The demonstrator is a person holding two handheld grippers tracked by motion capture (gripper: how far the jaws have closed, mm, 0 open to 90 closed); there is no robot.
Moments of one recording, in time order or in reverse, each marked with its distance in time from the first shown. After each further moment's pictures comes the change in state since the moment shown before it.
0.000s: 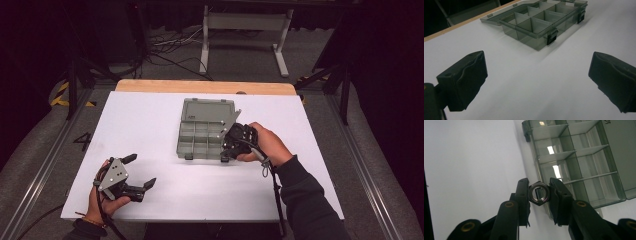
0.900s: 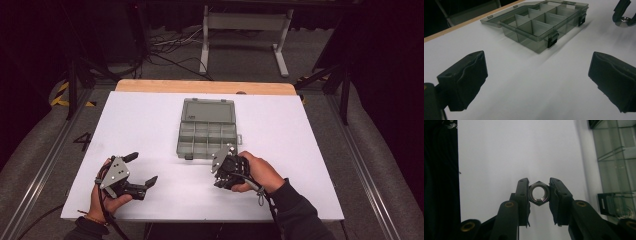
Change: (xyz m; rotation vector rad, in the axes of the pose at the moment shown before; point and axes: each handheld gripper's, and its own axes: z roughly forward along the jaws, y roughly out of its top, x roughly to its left) left arm 0.000 0.004 0.004 -0.011 0.004 -0.008; right arm 0.063 -0.020 0.045 0.005 0.112 -0.076
